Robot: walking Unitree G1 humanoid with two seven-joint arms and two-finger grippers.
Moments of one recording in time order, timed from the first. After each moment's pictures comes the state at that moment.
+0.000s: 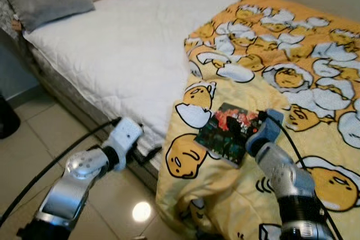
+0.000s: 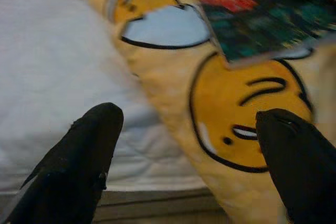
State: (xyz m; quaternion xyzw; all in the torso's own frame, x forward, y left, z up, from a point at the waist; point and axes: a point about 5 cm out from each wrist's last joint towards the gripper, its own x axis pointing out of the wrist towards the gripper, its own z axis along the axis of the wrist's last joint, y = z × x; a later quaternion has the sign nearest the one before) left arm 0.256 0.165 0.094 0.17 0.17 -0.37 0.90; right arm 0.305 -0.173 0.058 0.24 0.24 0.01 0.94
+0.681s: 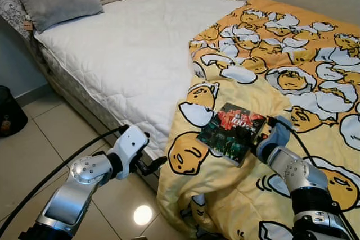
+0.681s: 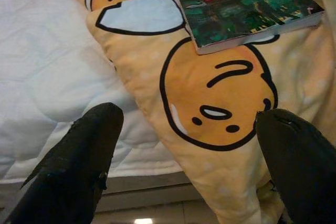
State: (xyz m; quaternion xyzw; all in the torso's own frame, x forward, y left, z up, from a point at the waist) left arm 0.248 0.161 0.086 0.17 0.18 -0.39 0.89; right arm 0.300 -0.199 0.041 0.28 0.31 -0.01 0.91
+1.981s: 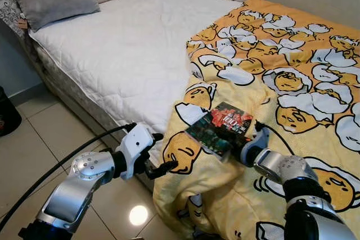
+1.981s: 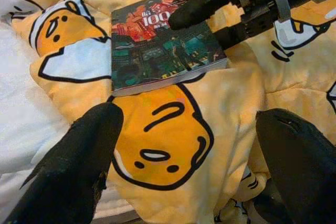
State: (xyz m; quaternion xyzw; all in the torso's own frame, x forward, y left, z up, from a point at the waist) left arm 0.245 0.147 0.100 0.14 0.16 -0.47 0.86; right arm 0.302 -0.162 0.028 0.47 0.36 0.08 0.80
